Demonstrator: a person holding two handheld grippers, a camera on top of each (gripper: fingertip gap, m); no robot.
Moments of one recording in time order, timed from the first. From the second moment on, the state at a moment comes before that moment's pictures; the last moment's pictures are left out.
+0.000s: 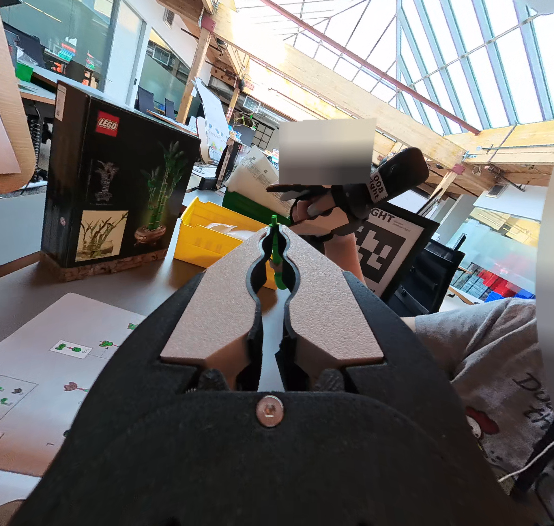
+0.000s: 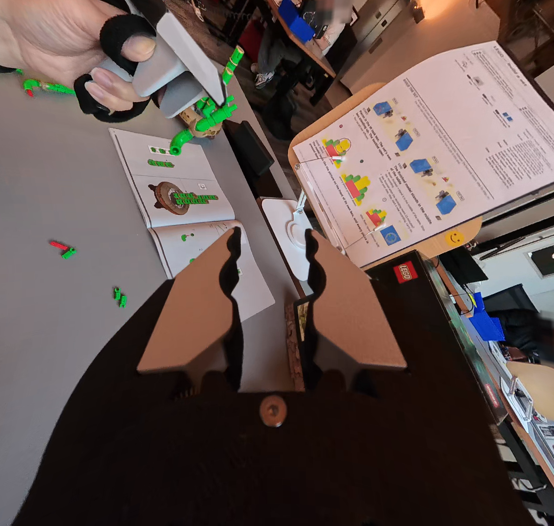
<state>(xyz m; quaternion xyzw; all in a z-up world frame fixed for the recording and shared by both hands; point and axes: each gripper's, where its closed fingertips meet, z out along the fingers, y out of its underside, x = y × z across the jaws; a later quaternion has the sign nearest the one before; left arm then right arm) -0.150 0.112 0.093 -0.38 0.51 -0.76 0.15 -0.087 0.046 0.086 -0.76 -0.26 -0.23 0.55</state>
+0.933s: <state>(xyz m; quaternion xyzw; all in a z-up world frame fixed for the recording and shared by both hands) -0.164 0.112 0.113 -0.36 0.50 -0.77 0.17 -0.065 0.057 0.076 -0.78 -0.23 -0.27 0.51</state>
